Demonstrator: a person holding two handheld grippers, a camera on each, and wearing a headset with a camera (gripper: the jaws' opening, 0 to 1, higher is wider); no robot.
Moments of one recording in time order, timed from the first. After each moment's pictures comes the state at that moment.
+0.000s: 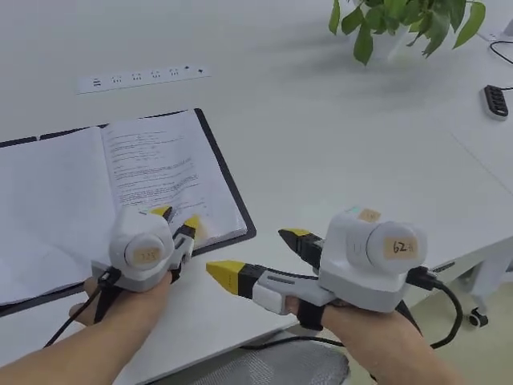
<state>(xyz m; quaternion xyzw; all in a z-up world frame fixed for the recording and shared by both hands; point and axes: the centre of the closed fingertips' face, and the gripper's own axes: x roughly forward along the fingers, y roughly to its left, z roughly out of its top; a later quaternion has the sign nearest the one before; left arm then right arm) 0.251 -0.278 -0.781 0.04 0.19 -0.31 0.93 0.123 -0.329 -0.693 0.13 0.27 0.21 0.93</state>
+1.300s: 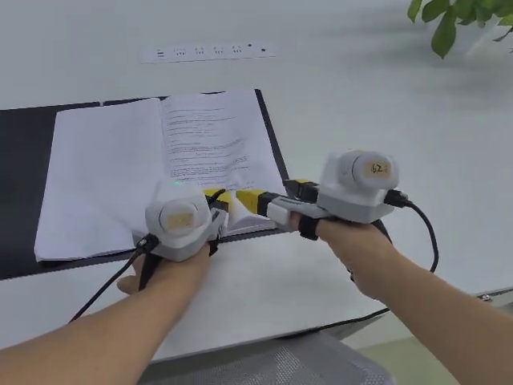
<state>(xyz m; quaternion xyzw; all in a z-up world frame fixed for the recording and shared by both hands) 0.256 -0.271 -0.780 -0.04 0.22 -0.28 0.93 0.236 -0.321 -0.749 0.14 0.29 0.25 0.91</state>
